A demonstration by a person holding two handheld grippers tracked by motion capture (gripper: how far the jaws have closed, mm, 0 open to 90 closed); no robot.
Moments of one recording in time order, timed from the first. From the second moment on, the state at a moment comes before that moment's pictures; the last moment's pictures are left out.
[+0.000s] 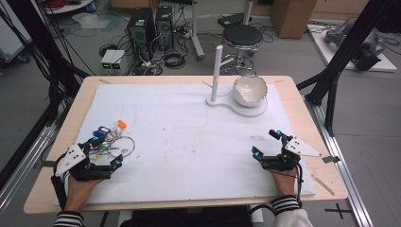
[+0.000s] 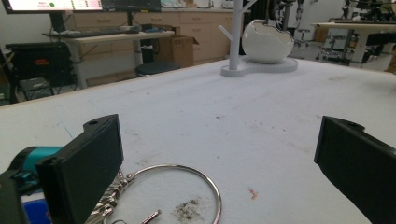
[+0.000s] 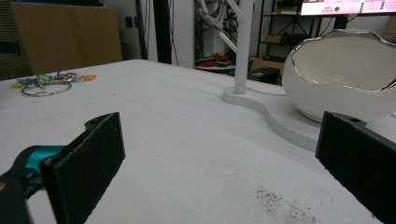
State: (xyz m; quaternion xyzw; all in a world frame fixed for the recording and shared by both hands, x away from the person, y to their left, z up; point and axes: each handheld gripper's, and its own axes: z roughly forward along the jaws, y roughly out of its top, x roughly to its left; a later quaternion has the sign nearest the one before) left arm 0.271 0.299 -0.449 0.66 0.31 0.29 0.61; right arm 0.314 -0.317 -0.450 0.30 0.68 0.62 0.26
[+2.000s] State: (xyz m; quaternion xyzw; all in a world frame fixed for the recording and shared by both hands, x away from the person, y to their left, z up) left arm 0.359 0.295 -0.346 0.93 0.11 0.12 0.34; right arm 0.313 -0.318 -0.450 0.31 0.67 0.62 0.26
